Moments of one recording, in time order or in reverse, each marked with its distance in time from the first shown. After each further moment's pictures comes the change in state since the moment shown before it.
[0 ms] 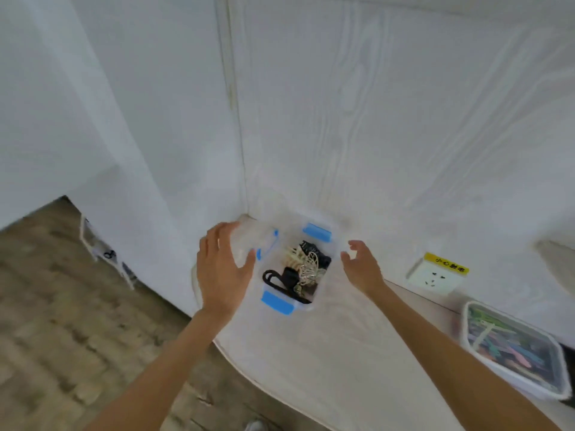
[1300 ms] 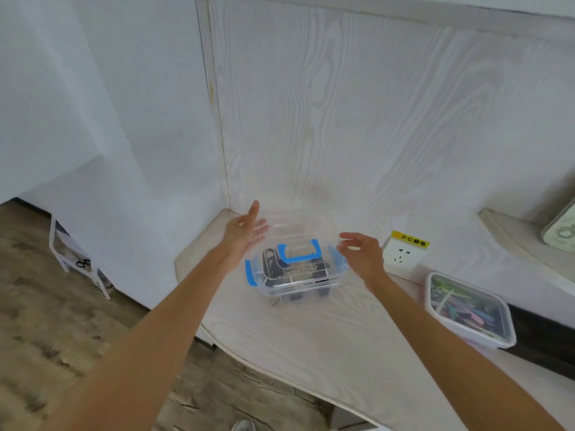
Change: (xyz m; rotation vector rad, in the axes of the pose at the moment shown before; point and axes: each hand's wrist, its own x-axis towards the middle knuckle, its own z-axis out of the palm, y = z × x) left_hand 0.024 0.048 0.016 -0.967 -0.610 -0.673; right_hand -0.051 0.013 -0.041 0.281 0.171 0.058
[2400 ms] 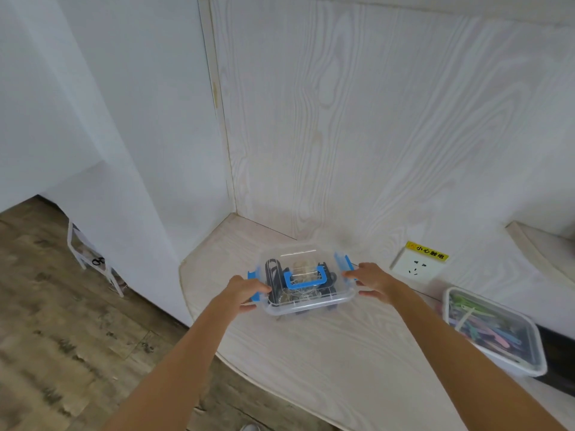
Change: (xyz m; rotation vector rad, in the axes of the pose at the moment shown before) left_hand -0.005 -0.067 -0.011 0.306 0.149 -0.465; right_hand 0.037 0.024 0.004 -0.094 -0.420 0.442
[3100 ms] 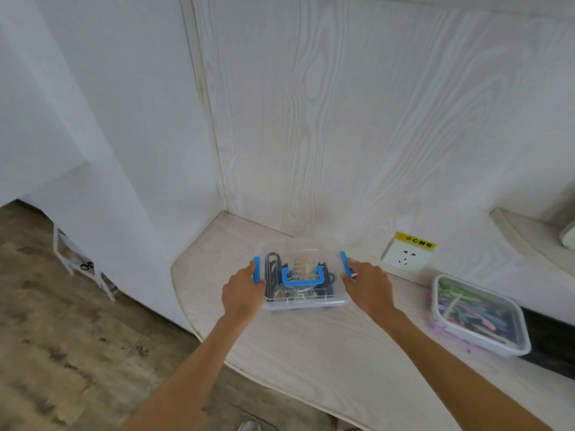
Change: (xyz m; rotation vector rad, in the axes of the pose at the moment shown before) left_hand -0.014 -0.016 0.022 0.699 0.299 0.553; right_hand -0.030 0.035 0.017 -0.528 0.524 -0.482
